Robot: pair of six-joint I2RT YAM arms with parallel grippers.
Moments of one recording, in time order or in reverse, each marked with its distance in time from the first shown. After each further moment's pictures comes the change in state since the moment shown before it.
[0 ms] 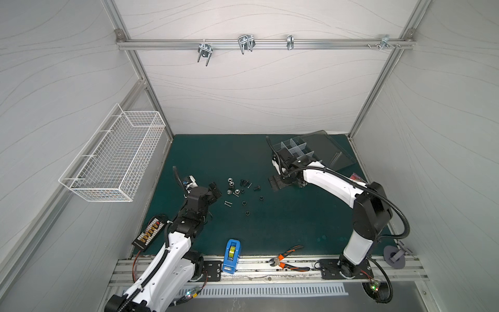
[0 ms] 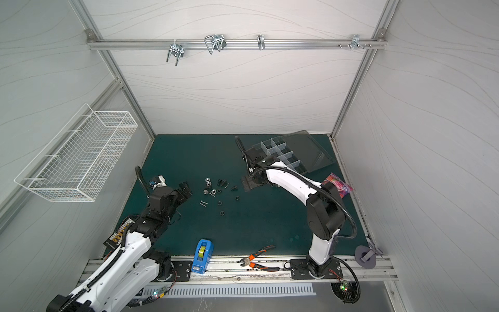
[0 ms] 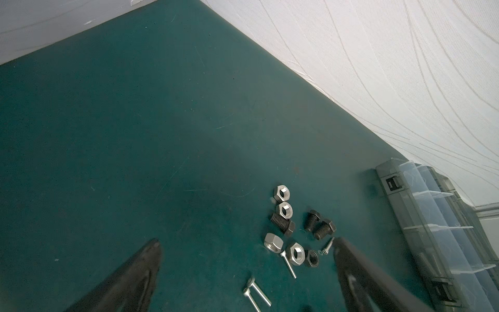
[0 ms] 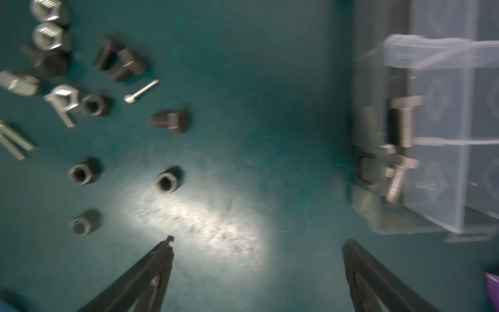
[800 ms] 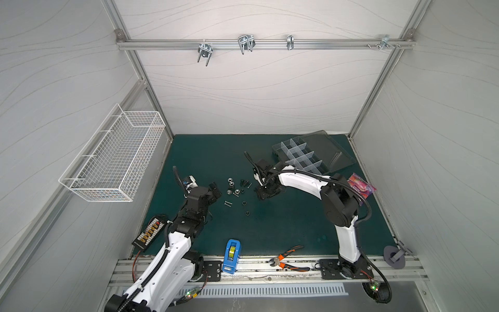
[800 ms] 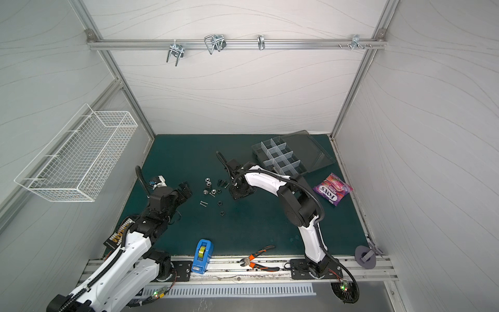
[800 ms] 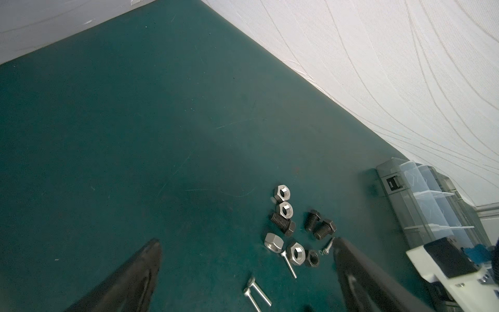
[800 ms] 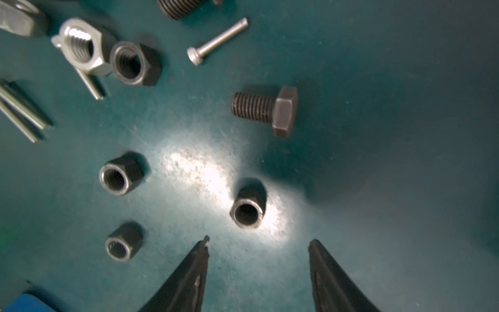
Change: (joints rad) left arm 0.000 0.004 0.000 0.000 0.000 0.000; right arm 0.094 0.282 0.127 0.009 -0.163 0.049
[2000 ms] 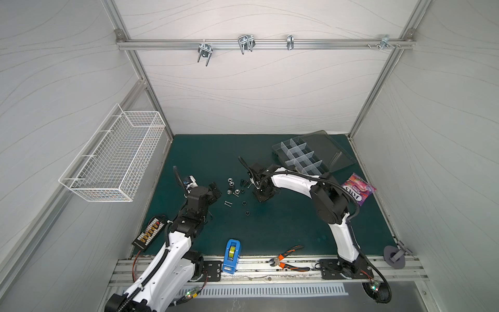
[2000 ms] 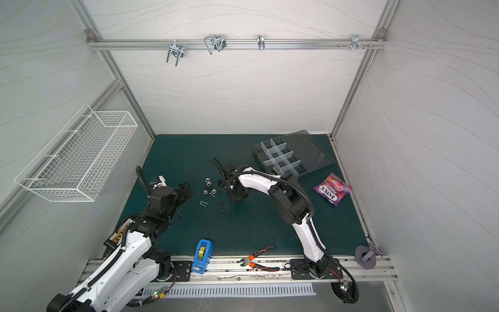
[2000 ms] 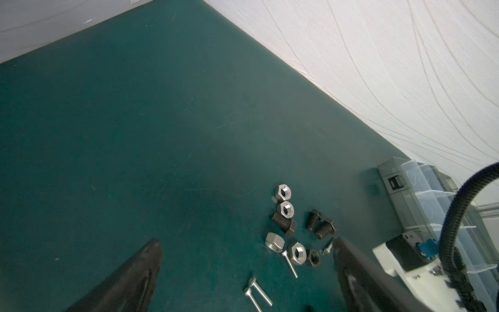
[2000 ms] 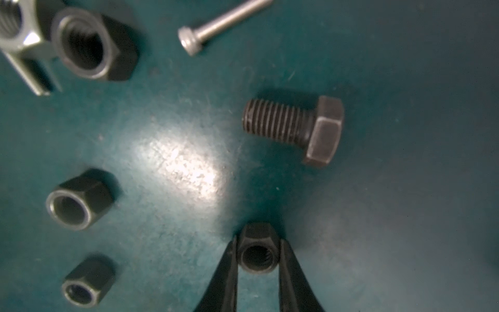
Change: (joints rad) left arm 0.000 0.003 0.000 0.000 0.000 0.000; right arm 0.029 0.093 0.057 -0.027 0.048 -0.029
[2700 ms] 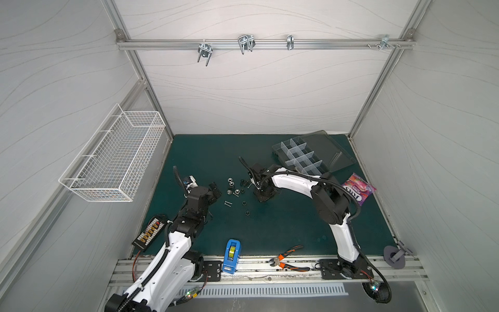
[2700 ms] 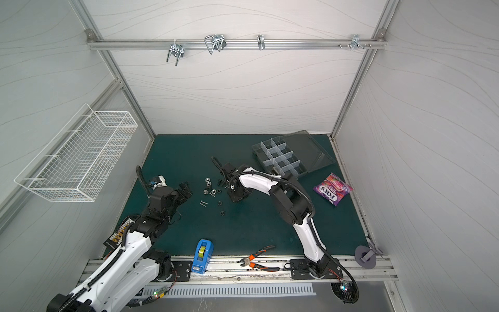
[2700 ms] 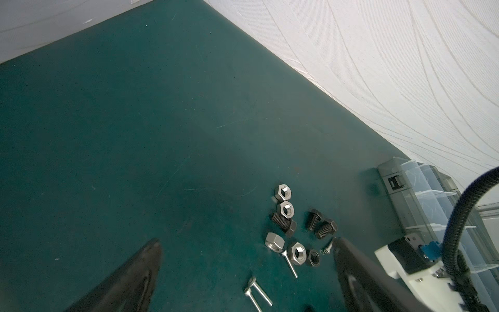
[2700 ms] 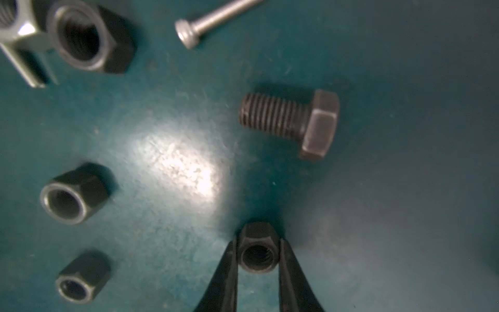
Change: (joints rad) left arm 0.000 -0.001 0.000 0.000 0.000 0.000; right arm -0.011 -0.033 -0.029 0.001 0.023 -0.008
